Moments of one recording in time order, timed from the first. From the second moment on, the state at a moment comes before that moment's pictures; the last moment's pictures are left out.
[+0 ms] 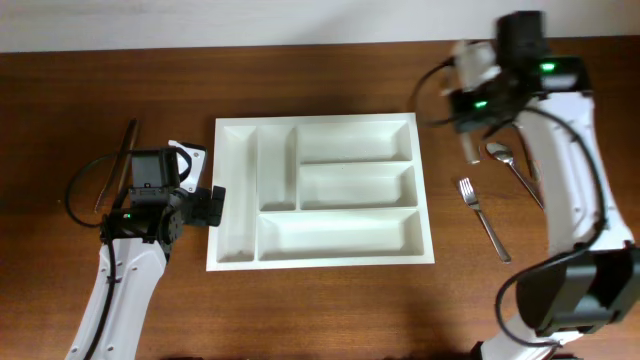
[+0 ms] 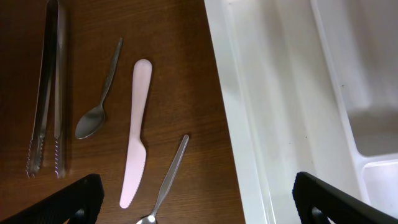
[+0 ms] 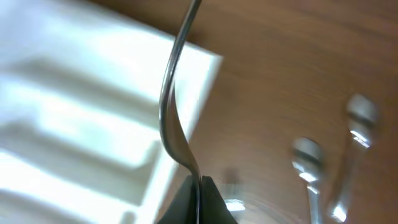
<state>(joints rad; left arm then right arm) 0.00 1.30 0.90 -0.59 -0.06 0.22 0.05 1.84 1.84 -1.16 -0.14 -0.32</state>
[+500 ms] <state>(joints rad) 0.00 1.30 0.90 -0.59 -0.06 0.22 0.42 2.07 1.70 -1.17 -0.14 -1.02</state>
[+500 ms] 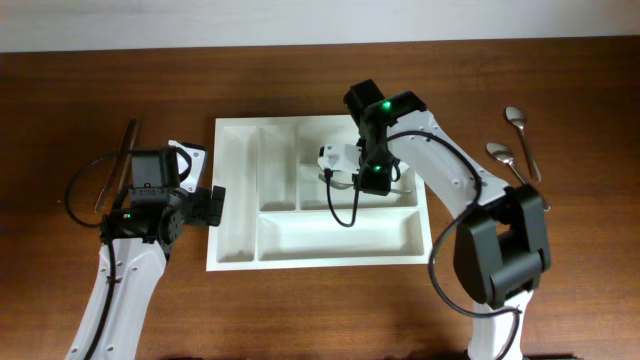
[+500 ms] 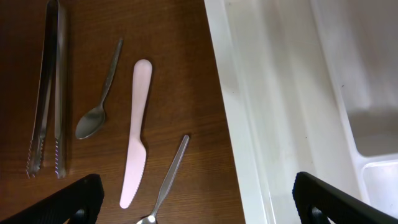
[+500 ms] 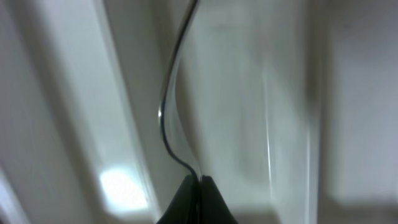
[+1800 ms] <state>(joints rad) 0.00 1.30 0.91 -0.59 -0.06 0.22 -0.24 1.98 1.53 -1.11 -0.11 -0.26</state>
